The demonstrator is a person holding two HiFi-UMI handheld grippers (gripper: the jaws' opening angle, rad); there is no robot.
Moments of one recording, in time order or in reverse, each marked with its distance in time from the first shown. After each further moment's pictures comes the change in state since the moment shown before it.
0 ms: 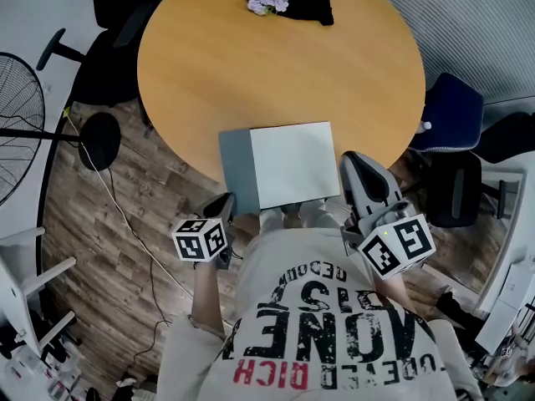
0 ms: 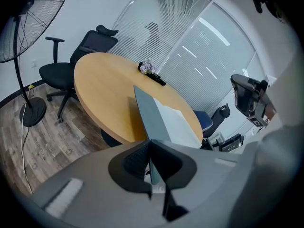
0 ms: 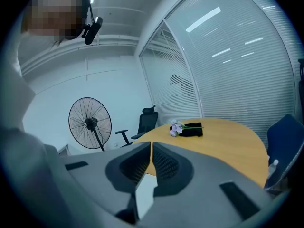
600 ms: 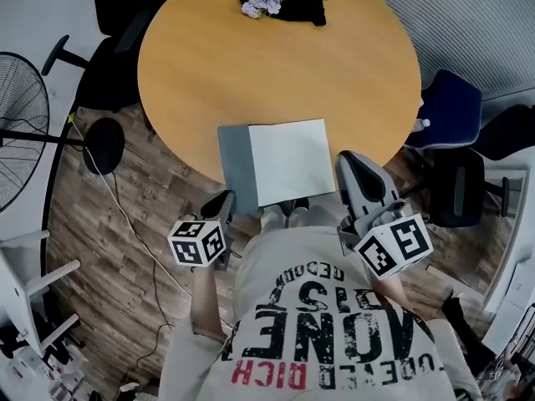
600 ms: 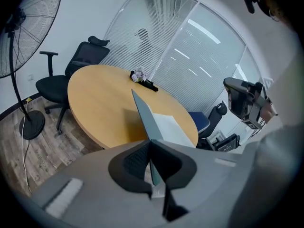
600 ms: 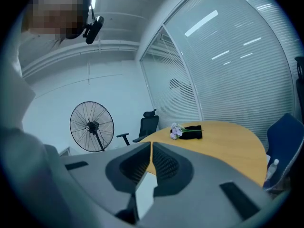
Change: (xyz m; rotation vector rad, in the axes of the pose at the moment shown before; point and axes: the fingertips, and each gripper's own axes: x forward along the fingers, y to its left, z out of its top) left arm -0.017 -0.032 0.022 0.091 -0.064 0.003; right arm -0.020 -0.002 0.003 0.007 -0.047 0.015
